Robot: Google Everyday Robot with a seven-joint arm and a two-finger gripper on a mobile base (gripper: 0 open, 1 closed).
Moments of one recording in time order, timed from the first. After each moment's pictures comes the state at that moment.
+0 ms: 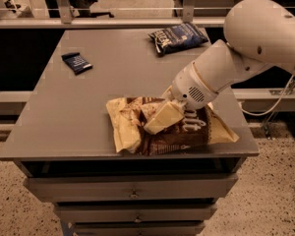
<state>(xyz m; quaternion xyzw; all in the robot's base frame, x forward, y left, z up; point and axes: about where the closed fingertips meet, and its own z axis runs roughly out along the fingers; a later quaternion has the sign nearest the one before) 0.476 -0.034 0.857 -0.54 0.77 0.27 0.22</state>
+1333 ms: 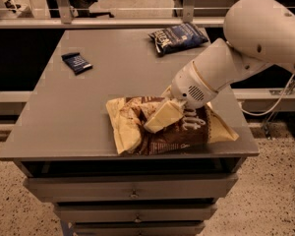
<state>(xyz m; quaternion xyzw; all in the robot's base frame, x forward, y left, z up) 0.476 -0.034 0.860 -0.54 0.77 0.27 0.22</state>
